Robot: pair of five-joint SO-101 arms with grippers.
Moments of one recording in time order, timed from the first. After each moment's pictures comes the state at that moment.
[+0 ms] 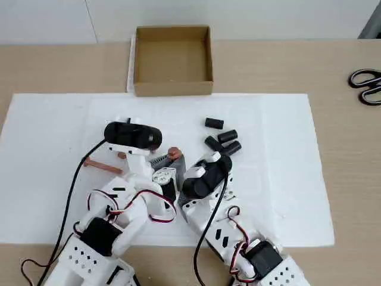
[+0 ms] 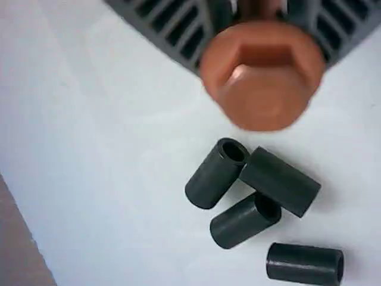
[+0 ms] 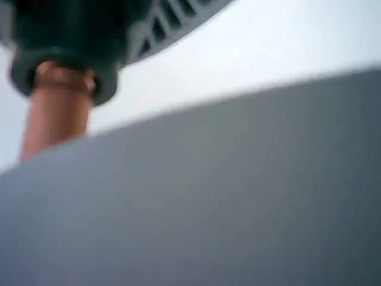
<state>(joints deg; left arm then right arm) 27.2 -68.5 67.2 45.8 30.0 -41.3 -95.2 89.3 39.7 -7.3</state>
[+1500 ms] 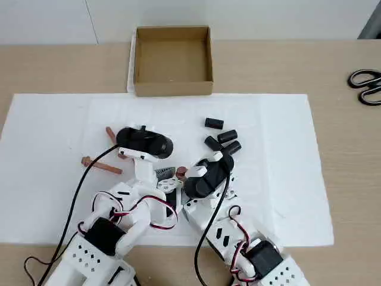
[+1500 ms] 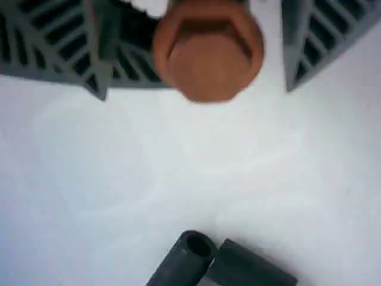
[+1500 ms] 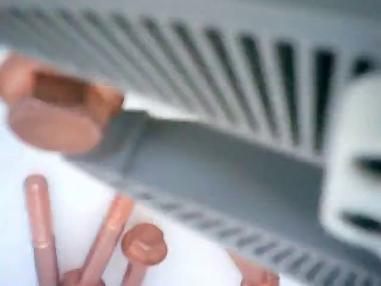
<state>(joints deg) 29.0 -68.4 68.4 51.7 26.8 -41.2 -95.3 89.3 39.7 -7.3</state>
